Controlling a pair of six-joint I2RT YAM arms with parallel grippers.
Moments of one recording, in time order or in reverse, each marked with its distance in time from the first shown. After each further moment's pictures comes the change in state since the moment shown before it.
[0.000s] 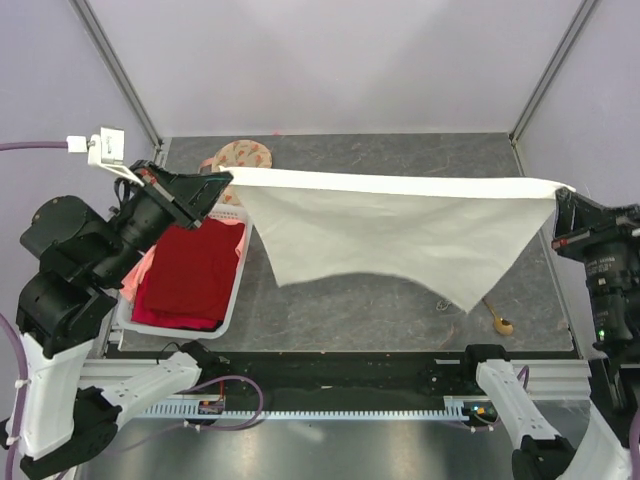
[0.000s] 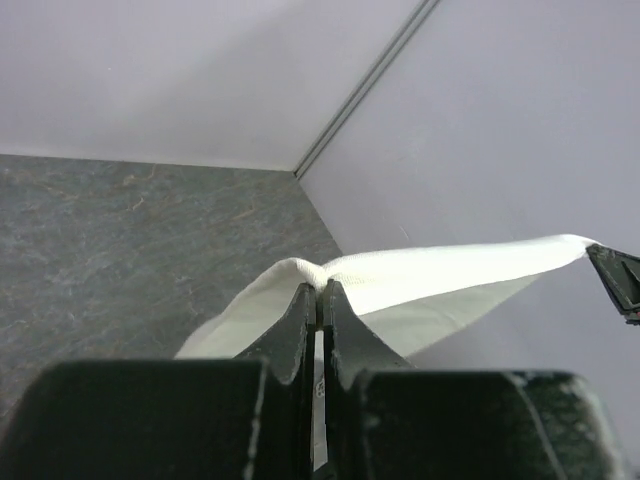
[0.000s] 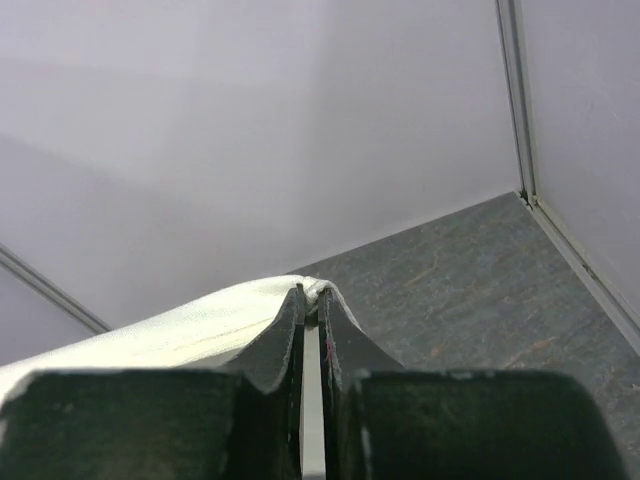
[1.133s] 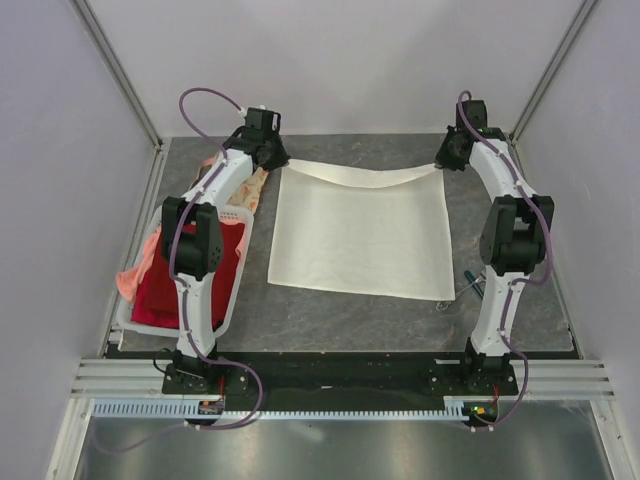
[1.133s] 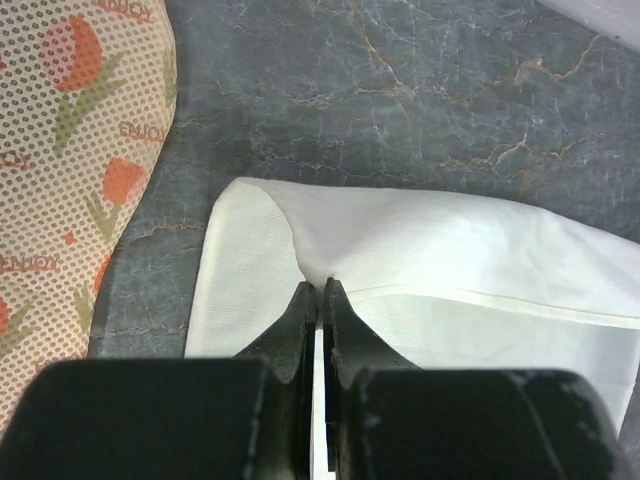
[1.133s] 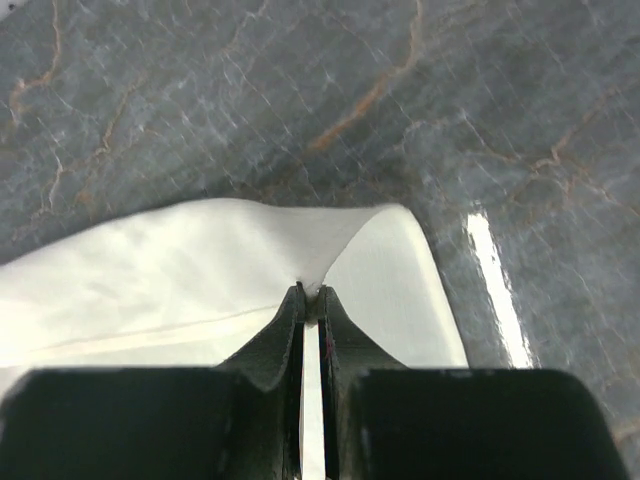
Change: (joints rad) left arm 0.347 1.278 0.215 0.240 0.032 0.023; right arm 0.002 1.410 0.140 0.256 -0.081 0.014
